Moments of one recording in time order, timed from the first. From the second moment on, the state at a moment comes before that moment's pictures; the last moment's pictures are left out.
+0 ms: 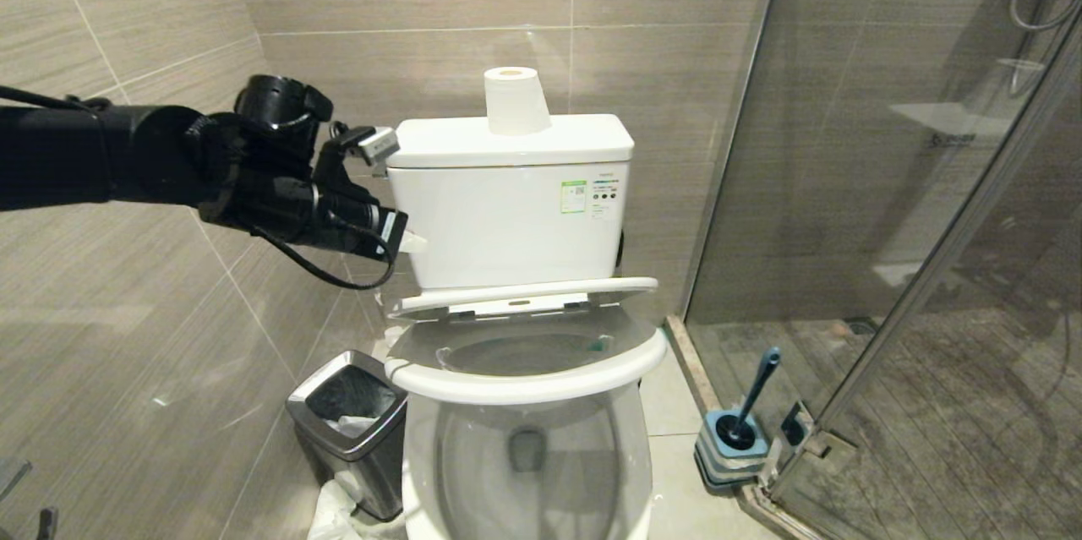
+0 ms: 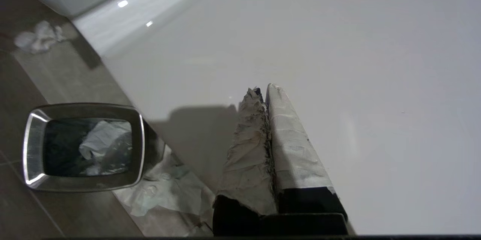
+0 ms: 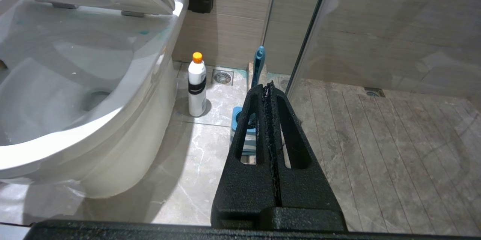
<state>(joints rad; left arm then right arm) -0.24 1.95 -1.67 0.43 -0.35 0.15 0.00 0.00 -0.01 0.02 0.04 -0.09</state>
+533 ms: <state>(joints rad) -0.27 2.03 -1.48 0.41 -0.41 0.13 0.00 0.00 -0.01 0.02 0.04 -0.09</state>
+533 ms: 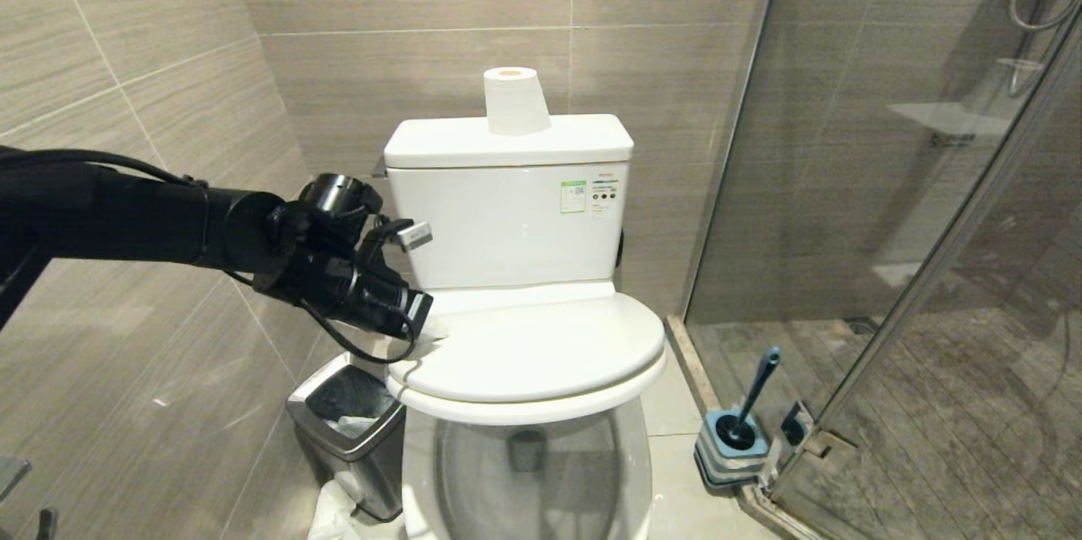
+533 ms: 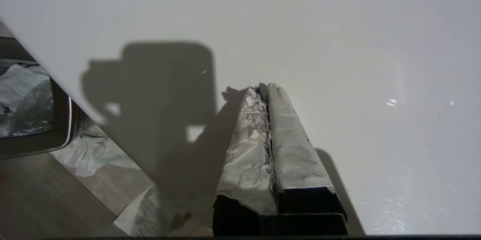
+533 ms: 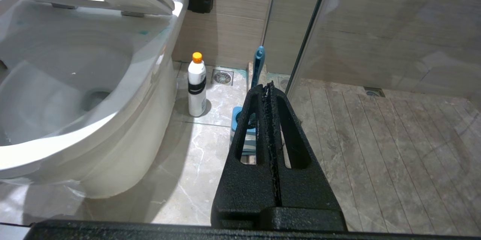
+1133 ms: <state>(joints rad) -0.29 2.10 -1.29 0.03 -0.37 -0.10 0.00 0.00 -0.01 0.02 0.04 -0.09</state>
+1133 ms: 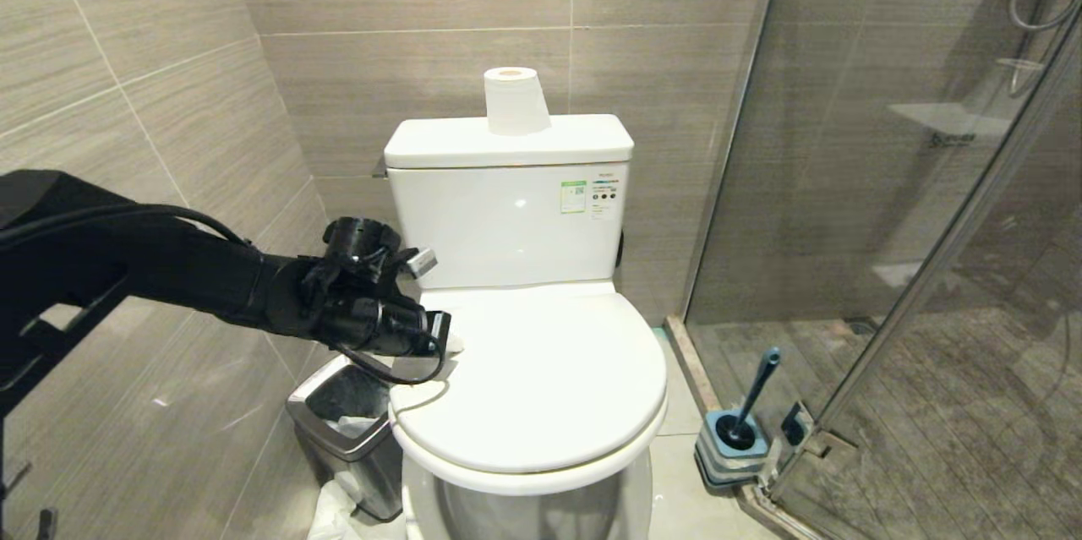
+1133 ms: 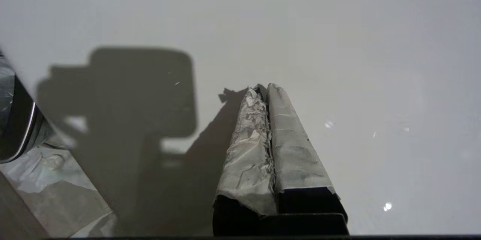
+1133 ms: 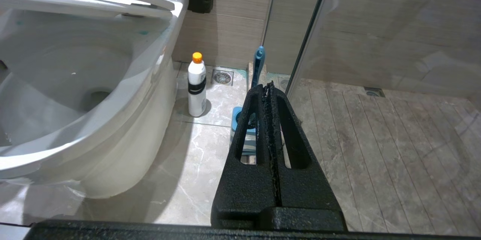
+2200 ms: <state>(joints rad) -0.24 2.18 -0.71 -0.82 -0.14 -0.16 0.00 0.00 -0.01 0.02 0.04 -0.09</state>
